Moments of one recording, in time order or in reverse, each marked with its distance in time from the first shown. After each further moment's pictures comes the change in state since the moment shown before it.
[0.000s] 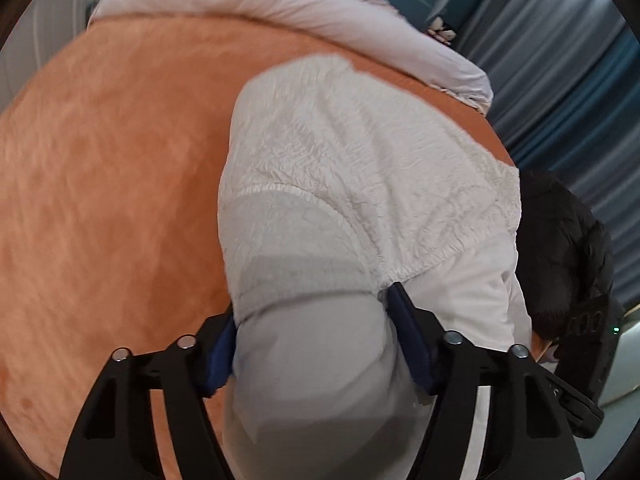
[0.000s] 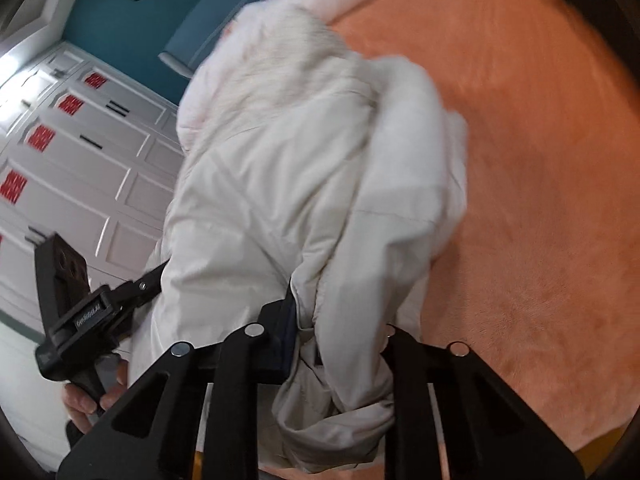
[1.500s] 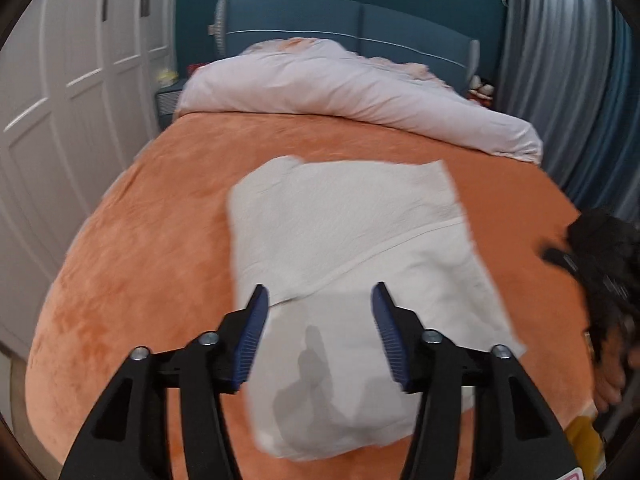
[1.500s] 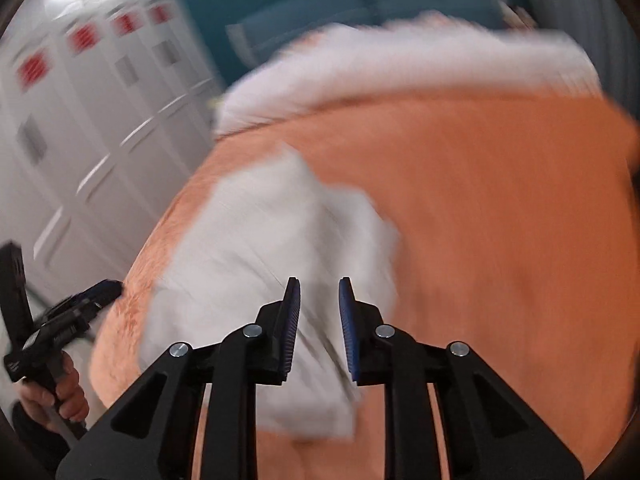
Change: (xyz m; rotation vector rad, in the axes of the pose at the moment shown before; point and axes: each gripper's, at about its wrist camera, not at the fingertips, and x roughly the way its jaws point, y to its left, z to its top) left arm -0.111 0.113 0.013 0.082 -0.288 0.259; right arm 0.039 0.176 0.046 -0.541 -0.107 -0.116
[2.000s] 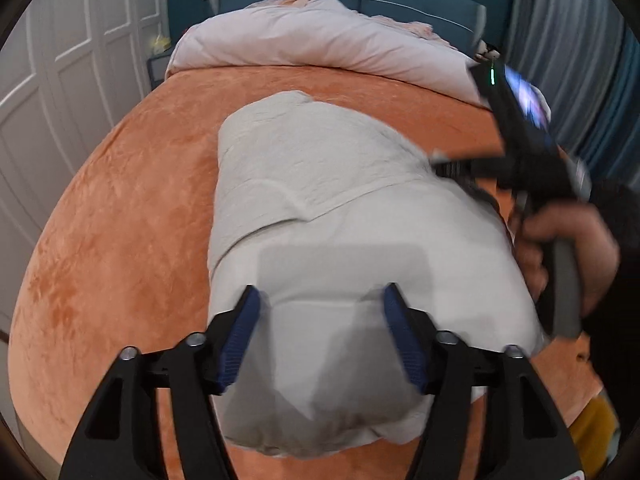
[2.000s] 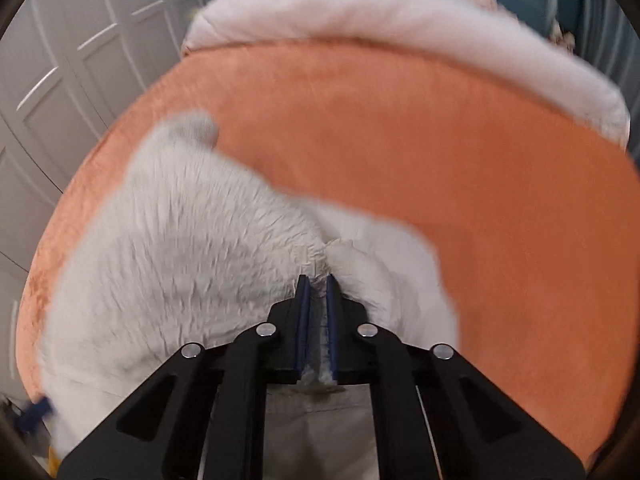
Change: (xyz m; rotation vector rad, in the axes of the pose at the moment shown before) left arm 0.056 0.000 -0.048 0.017 0.129 0.020; right arm 0.183 -0.004 -0.001 0.005 0.282 -0.167
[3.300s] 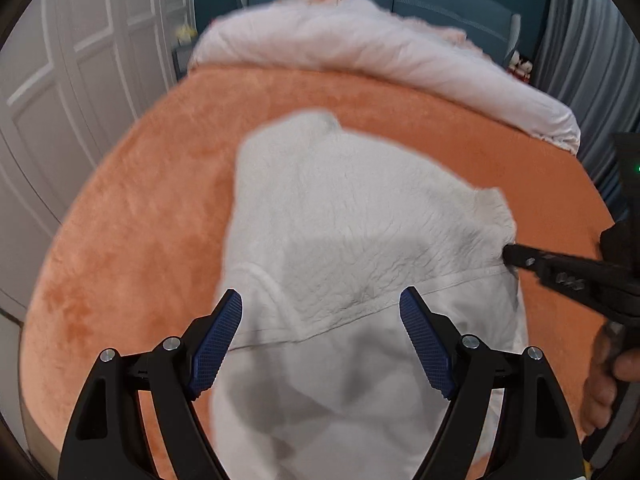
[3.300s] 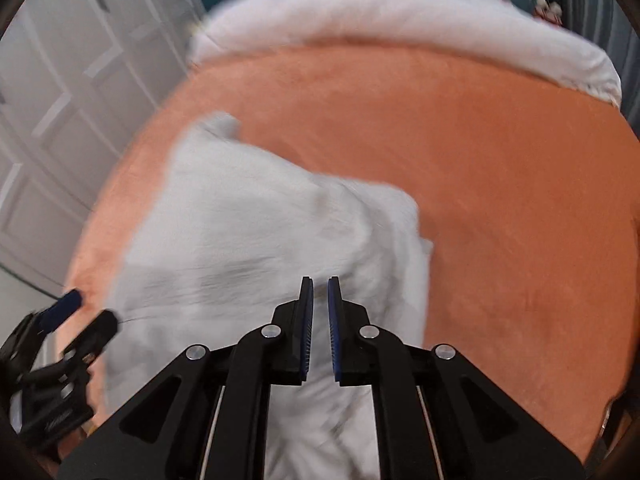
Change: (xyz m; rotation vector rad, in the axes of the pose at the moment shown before) left arm 0.022 0.001 0.063 -0.114 0.074 0.075; right arm -0.068 -0.019 -0.002 0.064 0.121 0.029
